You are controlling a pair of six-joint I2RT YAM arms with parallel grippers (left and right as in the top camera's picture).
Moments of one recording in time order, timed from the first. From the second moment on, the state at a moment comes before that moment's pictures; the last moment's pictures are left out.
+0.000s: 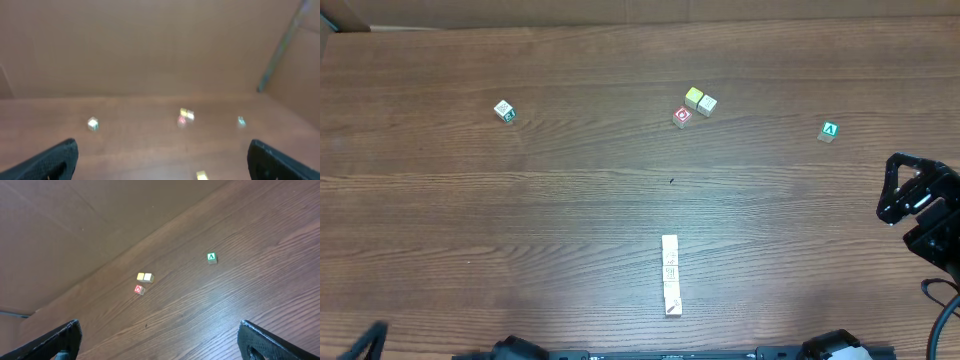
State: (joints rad) left arm -0.38 0.35 1.56 -1.30 -0.11 -0.19; right arm 0.31 1.09 2.10 -1.64 0.30 0.76
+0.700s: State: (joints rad) left arm -0.04 0.02 0.22 -0.10 0.03 -0.20; right arm 0.31 1.09 2.10 -1.64 0.30 0.76
